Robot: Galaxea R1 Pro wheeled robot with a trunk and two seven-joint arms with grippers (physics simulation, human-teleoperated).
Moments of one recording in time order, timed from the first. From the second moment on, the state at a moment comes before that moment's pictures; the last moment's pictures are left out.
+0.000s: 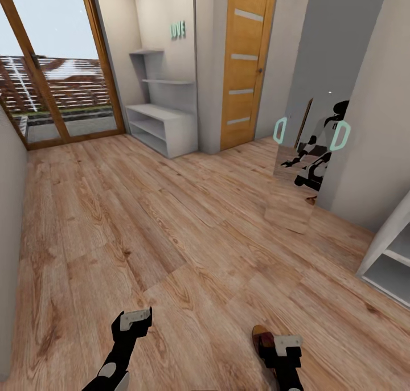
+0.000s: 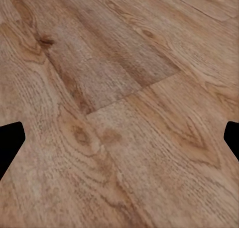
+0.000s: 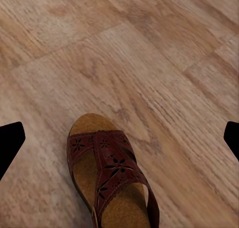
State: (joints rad) left arm -0.40 0.02 -0.20 -0.47 0.25 -0.46 0.13; right arm -0.35 0.05 0.00 -0.38 0.21 -0.38 -0.26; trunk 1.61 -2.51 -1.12
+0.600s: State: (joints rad) left arm -0.40 0.02 -0.20 -0.47 0.25 -0.46 0.13; right arm -0.35 0.05 0.00 -0.38 0.21 -0.39 -0.26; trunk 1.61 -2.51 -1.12
